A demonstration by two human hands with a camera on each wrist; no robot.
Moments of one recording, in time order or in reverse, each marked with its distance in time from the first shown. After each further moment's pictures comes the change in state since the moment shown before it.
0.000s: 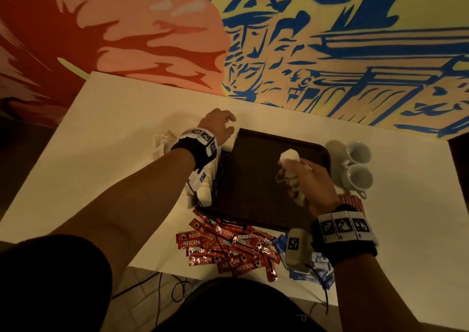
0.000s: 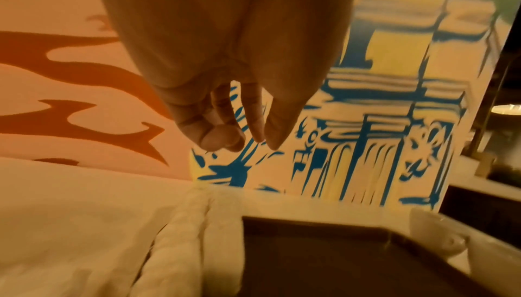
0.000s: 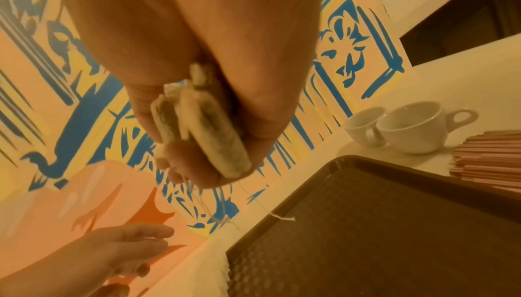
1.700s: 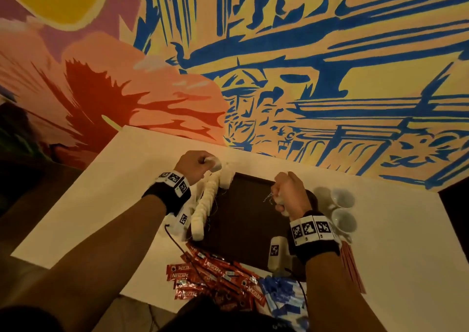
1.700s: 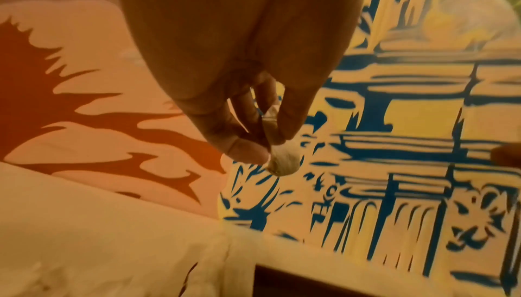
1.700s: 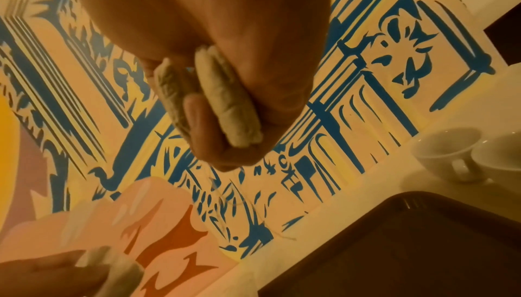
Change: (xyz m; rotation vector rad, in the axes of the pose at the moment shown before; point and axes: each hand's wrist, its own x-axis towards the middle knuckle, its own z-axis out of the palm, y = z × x) left_hand -0.088 0.038 -0.073 -0.279 0.165 -0.050; right_hand 0.003 -0.059 -0.015 -0.043 -0.022 -0.029
